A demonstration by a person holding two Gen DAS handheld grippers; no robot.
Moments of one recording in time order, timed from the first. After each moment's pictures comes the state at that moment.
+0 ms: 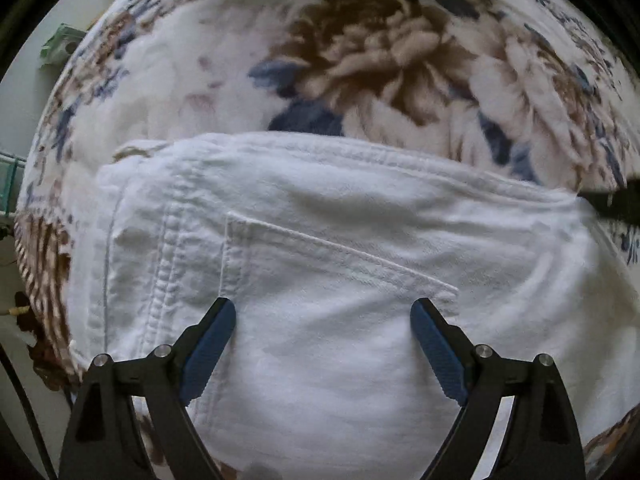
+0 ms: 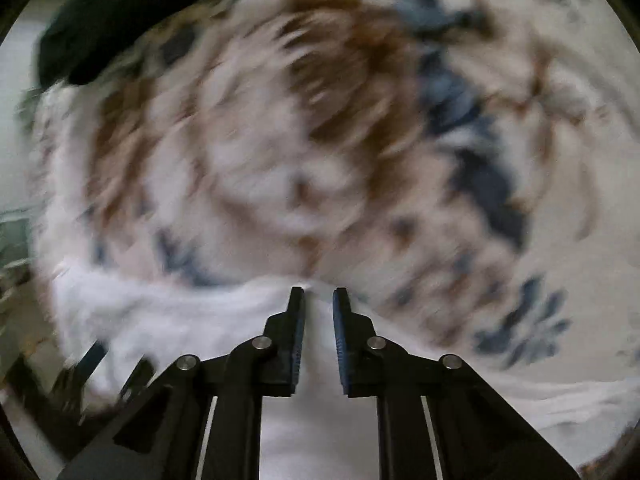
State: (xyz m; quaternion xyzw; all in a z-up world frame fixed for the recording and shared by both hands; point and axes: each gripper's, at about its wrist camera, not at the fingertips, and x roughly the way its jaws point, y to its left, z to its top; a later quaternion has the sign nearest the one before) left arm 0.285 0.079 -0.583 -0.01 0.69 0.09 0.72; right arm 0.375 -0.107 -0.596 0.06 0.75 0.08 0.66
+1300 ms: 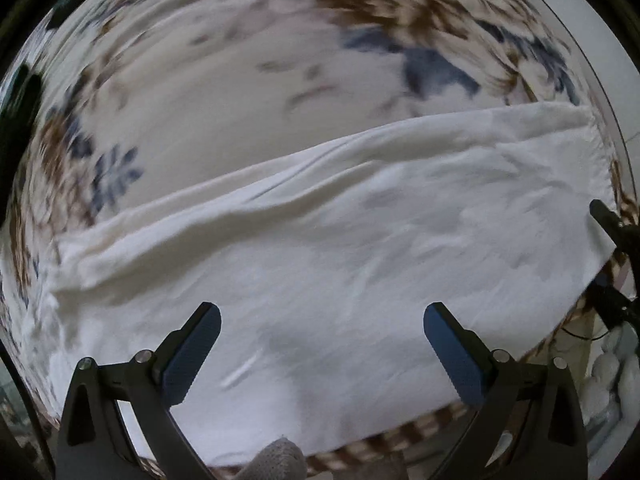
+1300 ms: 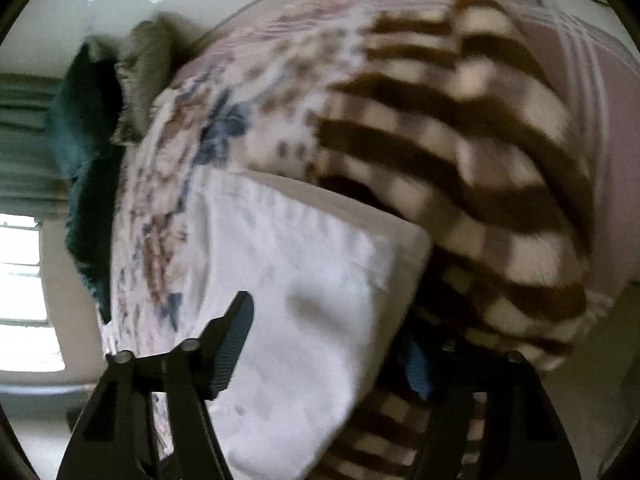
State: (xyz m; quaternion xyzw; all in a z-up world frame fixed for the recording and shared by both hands) left arm 0.195 -0.356 -0.607 0.21 0.70 -0.18 0.66; right arm -0.018 -0.604 -0.618 0.56 0.39 -0.25 0.69
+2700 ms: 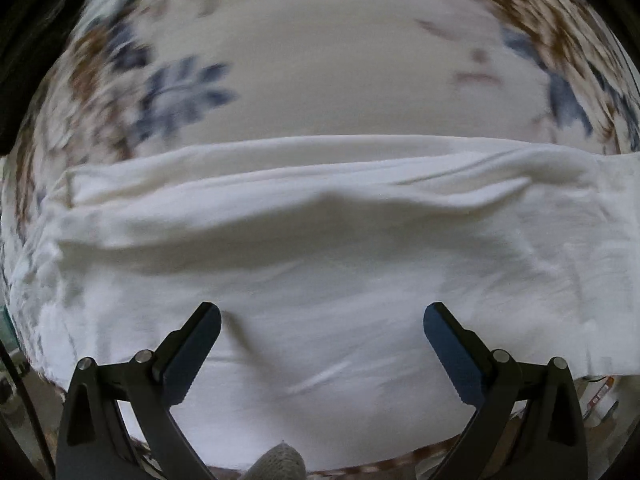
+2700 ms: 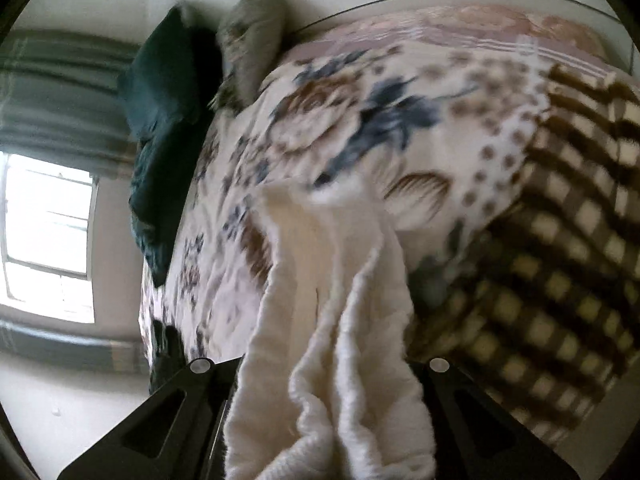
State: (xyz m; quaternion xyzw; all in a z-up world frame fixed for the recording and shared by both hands) left arm 0.272 -0.295 -0.670 0.16 0.74 -0.08 0.64; right arm 0.058 -0.546 -0.545 0.54 0.36 -0.15 0.74
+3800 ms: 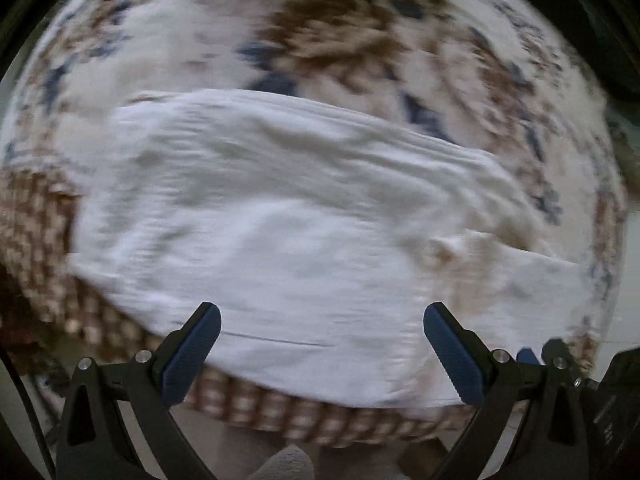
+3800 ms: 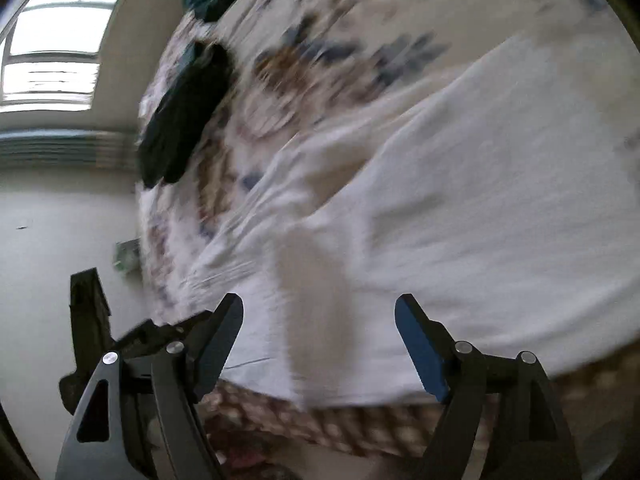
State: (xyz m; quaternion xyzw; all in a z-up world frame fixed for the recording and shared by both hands) left arm 0.253 0.074 -0.581 -0.10 0.72 0.01 0.69; right arm 0.127 -0.163 -0.545 0.40 0.59 0.04 0.70
